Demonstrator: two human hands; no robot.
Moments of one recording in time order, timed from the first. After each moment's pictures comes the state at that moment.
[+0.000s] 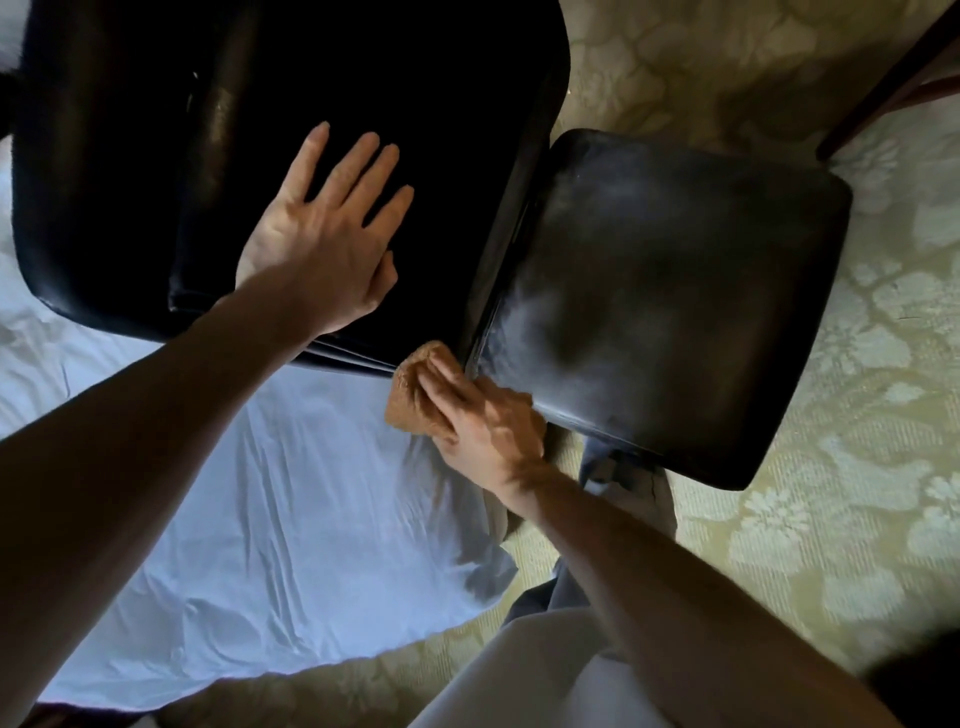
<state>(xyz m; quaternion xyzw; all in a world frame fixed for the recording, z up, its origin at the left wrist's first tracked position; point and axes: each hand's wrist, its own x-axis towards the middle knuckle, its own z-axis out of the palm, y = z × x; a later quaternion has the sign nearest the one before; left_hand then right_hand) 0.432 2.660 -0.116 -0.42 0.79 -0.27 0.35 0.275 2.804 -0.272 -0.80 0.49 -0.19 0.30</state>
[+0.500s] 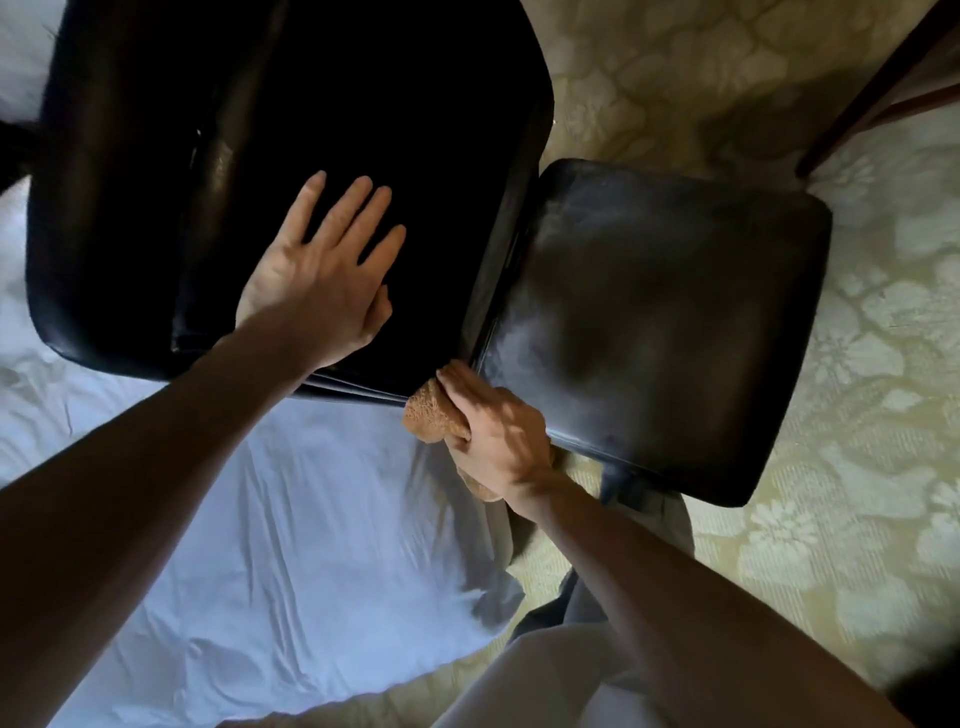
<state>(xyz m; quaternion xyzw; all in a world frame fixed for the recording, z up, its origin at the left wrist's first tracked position) 0.431 2.655 -0.112 -0.43 0.81 -0.25 0.31 0.267 2.782 -0.271 -0.75 0.54 -0.16 0.34</state>
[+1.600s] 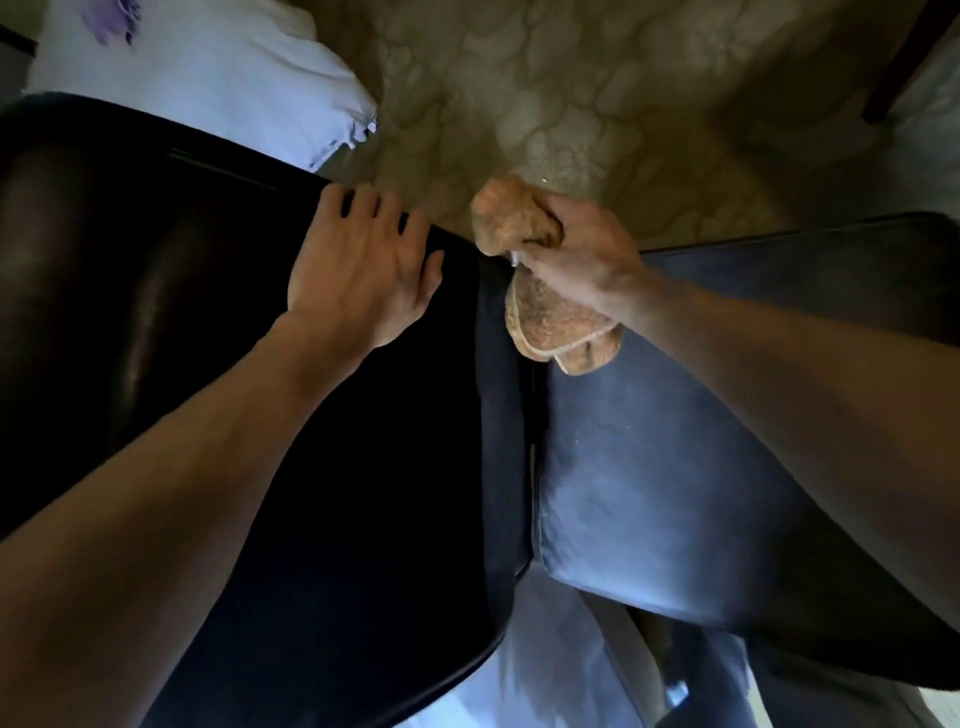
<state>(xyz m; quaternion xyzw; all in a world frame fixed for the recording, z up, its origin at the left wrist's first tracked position) 0.293 2.362 -0.163 -0.36 0.83 -0.27 0.33 0.118 2.400 -0.299 -0.48 0.63 -0.33 0.52</state>
